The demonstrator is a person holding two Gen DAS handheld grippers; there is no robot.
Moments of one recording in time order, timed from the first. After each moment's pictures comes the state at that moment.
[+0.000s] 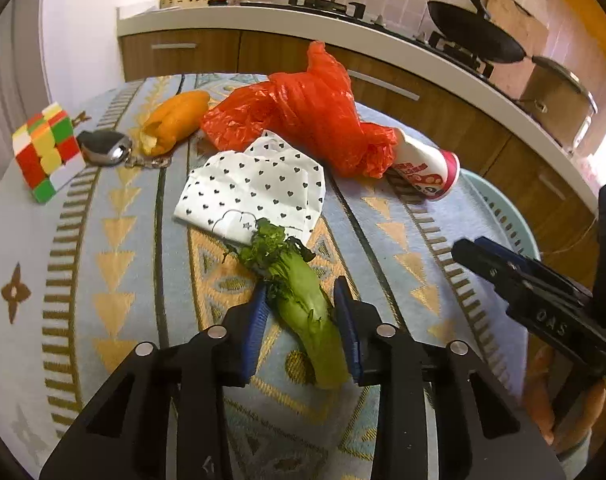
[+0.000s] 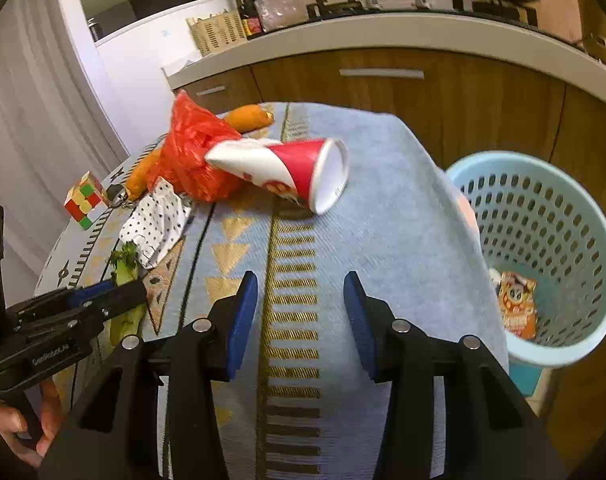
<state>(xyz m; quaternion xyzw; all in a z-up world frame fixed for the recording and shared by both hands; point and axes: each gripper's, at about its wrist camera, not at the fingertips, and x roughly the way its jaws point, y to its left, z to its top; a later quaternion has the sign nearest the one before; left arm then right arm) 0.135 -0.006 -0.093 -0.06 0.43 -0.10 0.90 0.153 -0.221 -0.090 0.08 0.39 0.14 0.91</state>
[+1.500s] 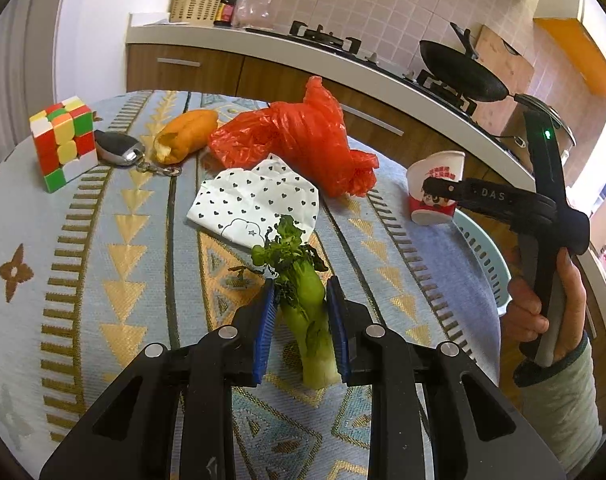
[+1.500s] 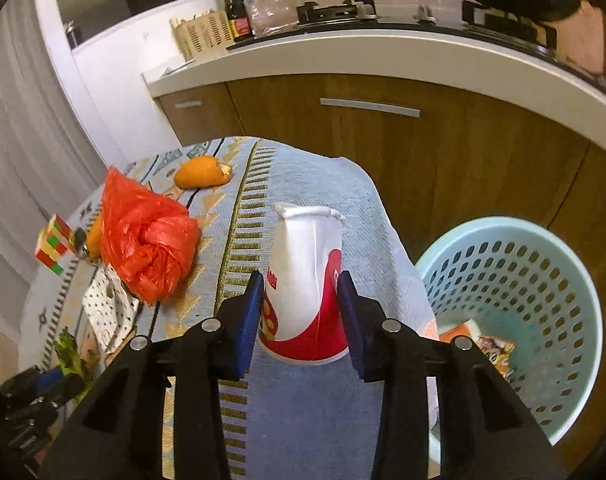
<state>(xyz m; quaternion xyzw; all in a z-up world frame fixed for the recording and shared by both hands) 0.112 0.008 -0.084 -0.11 0.37 -0.12 0.91 0.239 -0.254 -0.068 0.08 0.41 0.14 0.90</state>
